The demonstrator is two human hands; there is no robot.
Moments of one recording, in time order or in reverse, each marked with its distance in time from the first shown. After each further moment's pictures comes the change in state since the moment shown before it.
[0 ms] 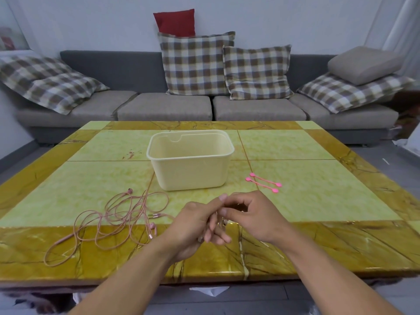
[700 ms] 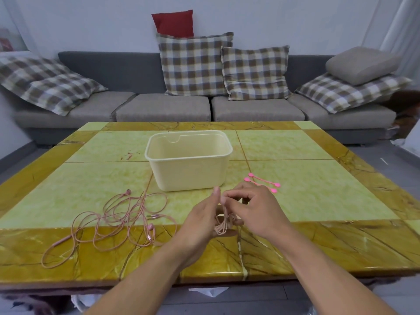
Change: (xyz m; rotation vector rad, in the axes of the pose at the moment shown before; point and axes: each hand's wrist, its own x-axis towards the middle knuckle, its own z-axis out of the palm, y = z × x) left_hand 0.003 -0.007 0.019 -0.024 0.008 0.125; right_hand 0.003 -0.006 -0.001 -0.113 0.221 0.074
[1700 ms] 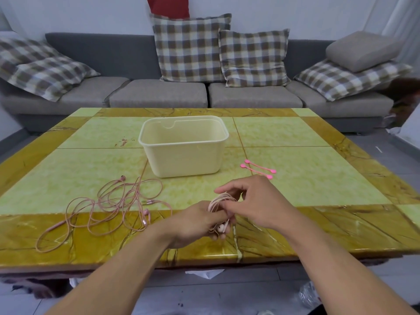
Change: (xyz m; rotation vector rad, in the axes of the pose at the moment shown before) left_hand 0.003 -0.009 -0.017 0.302 -0.360 -0.183; right_hand -0.013 -0.011 -0.015 -0.218 -0.182 0.012
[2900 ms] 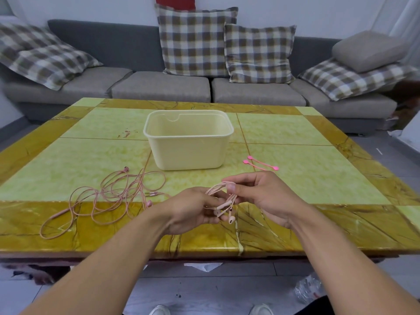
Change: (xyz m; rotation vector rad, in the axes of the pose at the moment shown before) left_hand -0.003 0.004 -0.018 -0.297 0.027 -0.049; right_hand 0.004 0.010 0.001 0.675 -0.062 0.198
